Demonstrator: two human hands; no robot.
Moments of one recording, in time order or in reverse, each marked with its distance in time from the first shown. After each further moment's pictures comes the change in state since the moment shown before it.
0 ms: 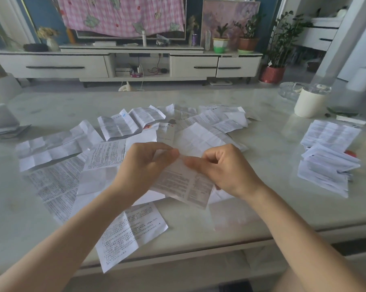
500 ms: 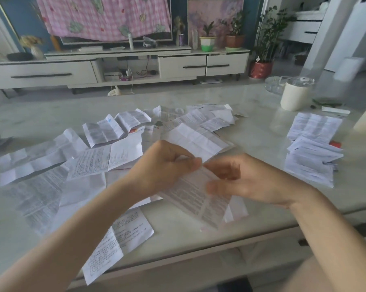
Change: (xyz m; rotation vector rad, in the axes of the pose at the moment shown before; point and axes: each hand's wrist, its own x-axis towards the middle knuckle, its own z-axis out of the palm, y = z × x) left_hand 0.009 0.036 0.035 0.168 -0.358 0.061; right_hand -0.032 0.016 -0.058 0.143 -0.372 0.095
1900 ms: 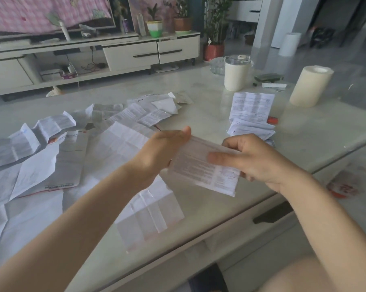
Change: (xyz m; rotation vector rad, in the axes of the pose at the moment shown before) left_hand 0.092 0.023 0.108 -0.341 -0.139 -0.150; right_hand -0.063 0.048 -0.078 0.012 0.538 0.277
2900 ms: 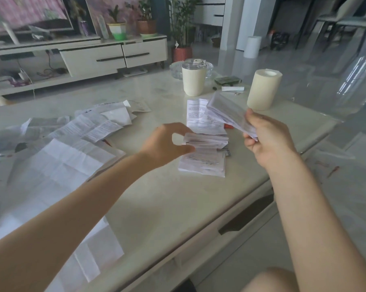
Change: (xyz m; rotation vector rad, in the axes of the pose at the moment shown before) left_hand 0.113 -0.012 0.076 0.601 -0.074 0.438; right_hand 0.034 0.048 -0.103 0.736 0.786 0.158
